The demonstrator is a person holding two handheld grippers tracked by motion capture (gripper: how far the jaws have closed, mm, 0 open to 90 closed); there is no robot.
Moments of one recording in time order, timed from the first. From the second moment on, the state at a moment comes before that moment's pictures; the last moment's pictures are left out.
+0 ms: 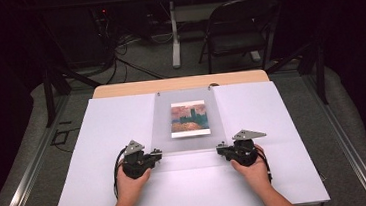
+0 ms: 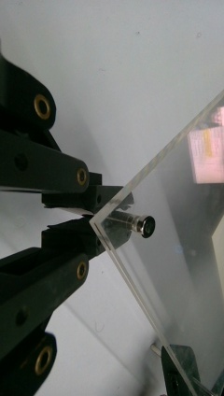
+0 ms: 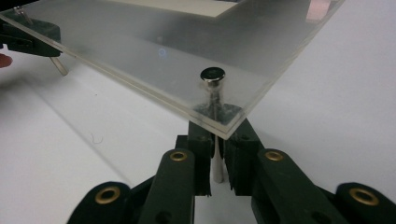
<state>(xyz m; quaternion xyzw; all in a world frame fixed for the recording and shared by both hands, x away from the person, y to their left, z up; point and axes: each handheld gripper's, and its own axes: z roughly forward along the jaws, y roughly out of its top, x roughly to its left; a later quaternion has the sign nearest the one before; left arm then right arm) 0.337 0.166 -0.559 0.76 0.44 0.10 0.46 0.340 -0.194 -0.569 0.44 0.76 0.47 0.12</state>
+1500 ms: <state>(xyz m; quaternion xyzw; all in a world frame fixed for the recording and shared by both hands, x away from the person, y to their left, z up) 0.310 0.176 -0.545 0.77 0.42 0.12 0.48 0.309 -0.197 -0.543 0.40 0.78 0.45 0.16</state>
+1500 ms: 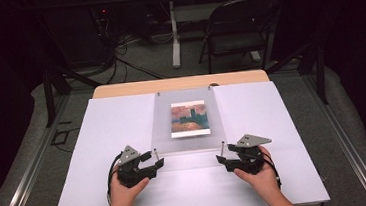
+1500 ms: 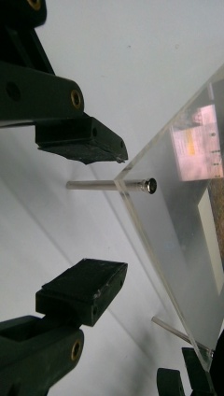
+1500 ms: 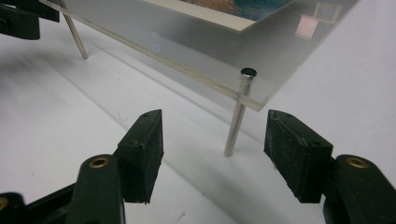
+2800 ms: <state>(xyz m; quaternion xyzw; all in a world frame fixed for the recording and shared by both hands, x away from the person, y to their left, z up) 0.328 0.219 -0.511 0.74 0.45 0.13 0.48 0.323 -0.246 -0.500 0.44 0.73 0.49 0.16</state>
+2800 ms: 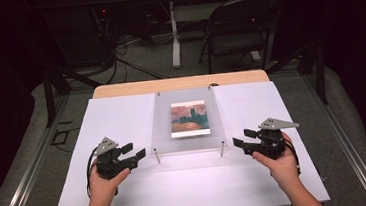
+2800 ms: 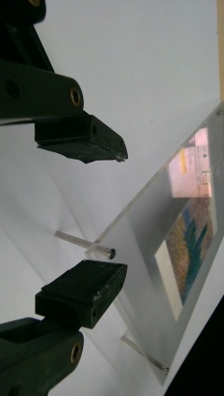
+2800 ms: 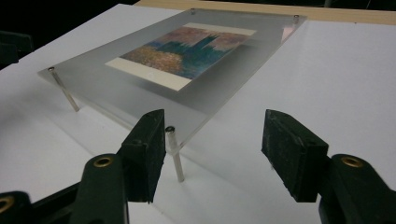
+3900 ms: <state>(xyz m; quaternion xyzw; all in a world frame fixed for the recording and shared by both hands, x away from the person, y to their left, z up) 0.418 0.189 -0.481 0.74 0.46 0.13 0.48 0.416 -0.214 -0.476 0.45 0.74 0.47 0.17</state>
